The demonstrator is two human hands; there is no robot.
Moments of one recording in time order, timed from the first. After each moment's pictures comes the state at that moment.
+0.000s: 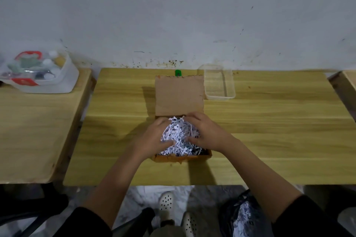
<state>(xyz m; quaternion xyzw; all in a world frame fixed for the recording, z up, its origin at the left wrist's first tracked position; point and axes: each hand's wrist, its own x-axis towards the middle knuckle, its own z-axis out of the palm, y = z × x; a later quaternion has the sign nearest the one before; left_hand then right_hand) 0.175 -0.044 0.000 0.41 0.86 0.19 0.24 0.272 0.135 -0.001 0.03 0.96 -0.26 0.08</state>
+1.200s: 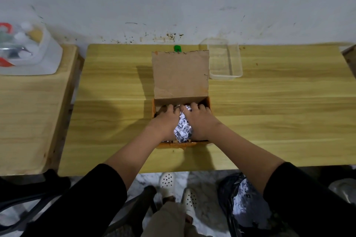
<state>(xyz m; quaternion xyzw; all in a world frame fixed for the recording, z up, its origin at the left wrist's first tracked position) 0.172 -0.004 -0.048 0.44 0.84 -0.02 0.32 0.249 0.108 -0.051 0.08 0.97 -0.05 0.21</state>
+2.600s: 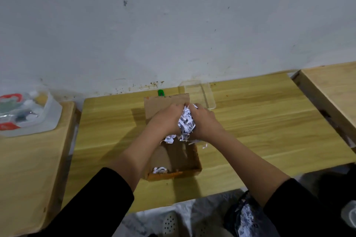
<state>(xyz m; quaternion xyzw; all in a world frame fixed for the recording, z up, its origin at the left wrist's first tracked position) 0.147 0.065 0.065 0.49 0.84 0.08 0.22 0.249 0.159 0.048 0.23 0.95 -0.19 0.04</state>
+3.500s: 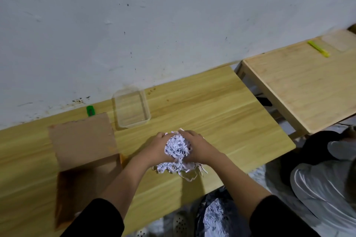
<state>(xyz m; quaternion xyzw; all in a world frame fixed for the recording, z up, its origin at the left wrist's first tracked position) 0.260 0.203 -0.032 0.47 0.77 0.15 0.40 0.403 0.309 -0.039 0.30 0.87 -0.38 0.10</state>
